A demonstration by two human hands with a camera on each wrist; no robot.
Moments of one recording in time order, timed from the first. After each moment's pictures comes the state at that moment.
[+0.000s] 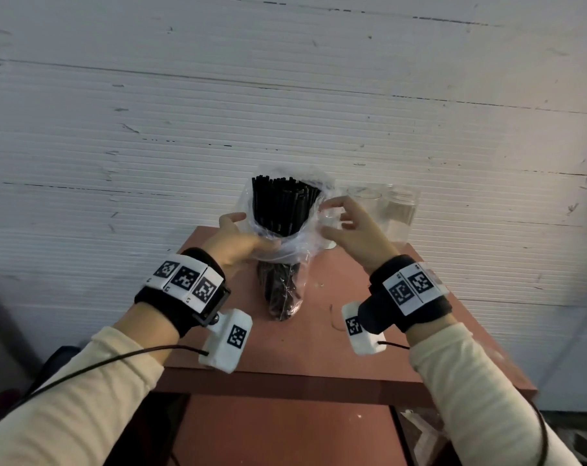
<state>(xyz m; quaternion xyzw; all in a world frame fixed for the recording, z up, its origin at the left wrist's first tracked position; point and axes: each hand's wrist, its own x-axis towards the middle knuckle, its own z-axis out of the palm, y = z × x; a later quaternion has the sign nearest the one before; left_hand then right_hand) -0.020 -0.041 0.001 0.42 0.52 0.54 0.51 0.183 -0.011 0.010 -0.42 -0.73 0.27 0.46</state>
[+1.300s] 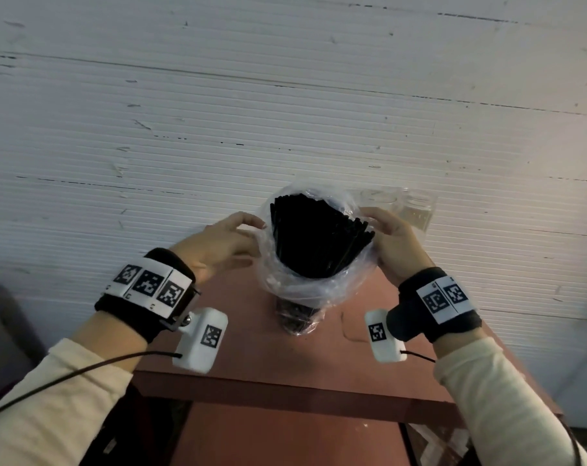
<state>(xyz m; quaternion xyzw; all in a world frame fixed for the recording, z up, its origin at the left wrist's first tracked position) -0.063 -0.042 0.001 0.56 0.48 0.48 0.48 0.203 0.021 -0.008 -0.36 -0.64 0.41 0.55</state>
